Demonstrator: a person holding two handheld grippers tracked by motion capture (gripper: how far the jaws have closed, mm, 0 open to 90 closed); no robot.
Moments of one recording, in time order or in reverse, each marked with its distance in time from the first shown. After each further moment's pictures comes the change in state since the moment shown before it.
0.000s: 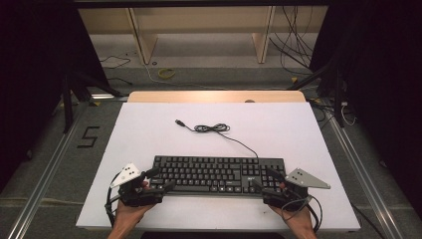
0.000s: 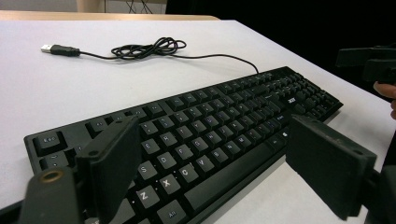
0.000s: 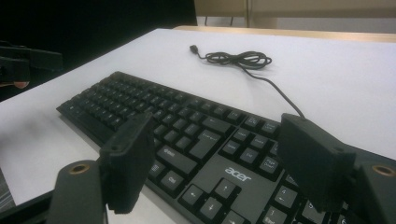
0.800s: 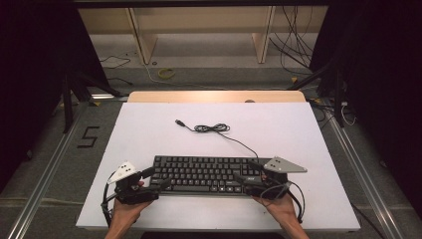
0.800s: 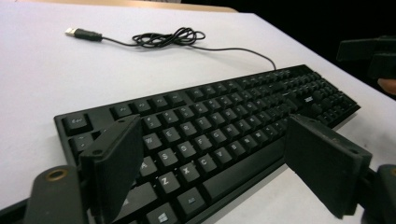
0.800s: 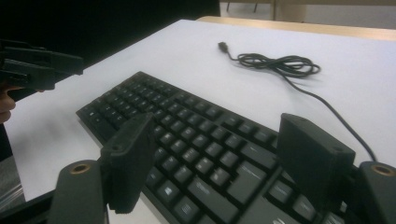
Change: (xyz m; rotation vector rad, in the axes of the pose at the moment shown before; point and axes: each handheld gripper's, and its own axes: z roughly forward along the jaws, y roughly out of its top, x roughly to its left) left arm 0.009 0.002 -0.004 0.044 0.060 -0.055; right arm 0.019 0.025 0.044 0.062 0.085 -0.020
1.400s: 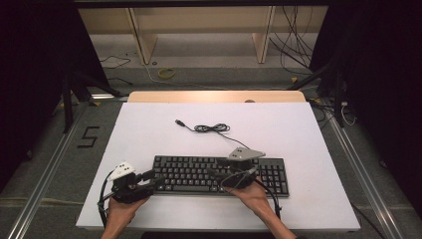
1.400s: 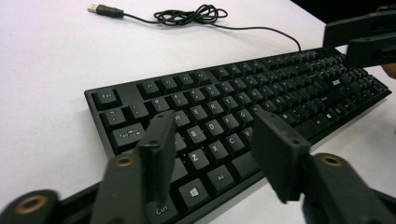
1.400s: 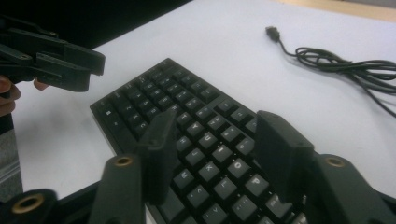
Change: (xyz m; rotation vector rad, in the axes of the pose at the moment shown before) left arm 0.012 -0.003 -0.002 0.071 0.051 -0.007; right arm 0.032 0.025 0.071 0.132 0.086 -0.072
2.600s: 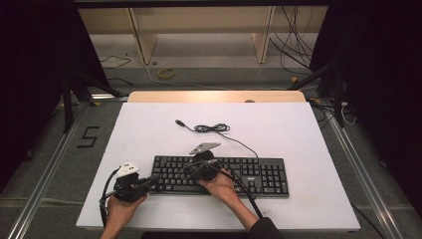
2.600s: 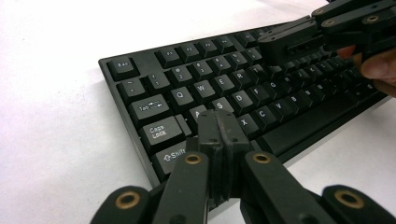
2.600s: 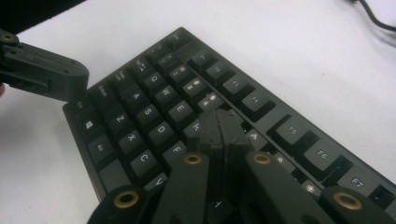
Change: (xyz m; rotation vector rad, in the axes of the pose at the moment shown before) left arm 0.009 -0.005 0.011 0.118 0.058 0.026; right arm 0.022 0.018 0.097 0.195 0.022 -0.016
